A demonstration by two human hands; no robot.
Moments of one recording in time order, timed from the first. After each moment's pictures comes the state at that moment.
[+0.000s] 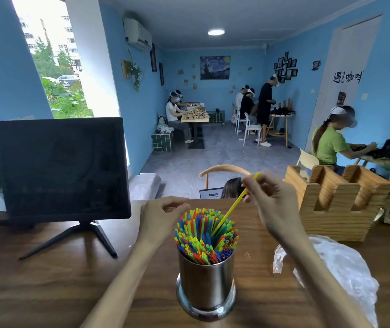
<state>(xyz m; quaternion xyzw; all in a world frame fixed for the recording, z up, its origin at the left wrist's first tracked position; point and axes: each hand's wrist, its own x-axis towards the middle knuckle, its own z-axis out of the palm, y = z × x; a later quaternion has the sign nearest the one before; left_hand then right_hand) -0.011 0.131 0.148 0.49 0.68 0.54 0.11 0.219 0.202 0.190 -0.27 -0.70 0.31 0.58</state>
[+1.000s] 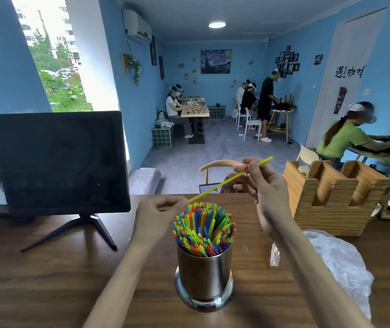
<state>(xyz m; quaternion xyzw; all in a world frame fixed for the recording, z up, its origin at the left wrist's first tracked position) 0.000 0.108 0.154 0.45 0.62 0.61 0.20 0.205 0.206 0.193 -0.18 -0.52 0.59 0.59</state>
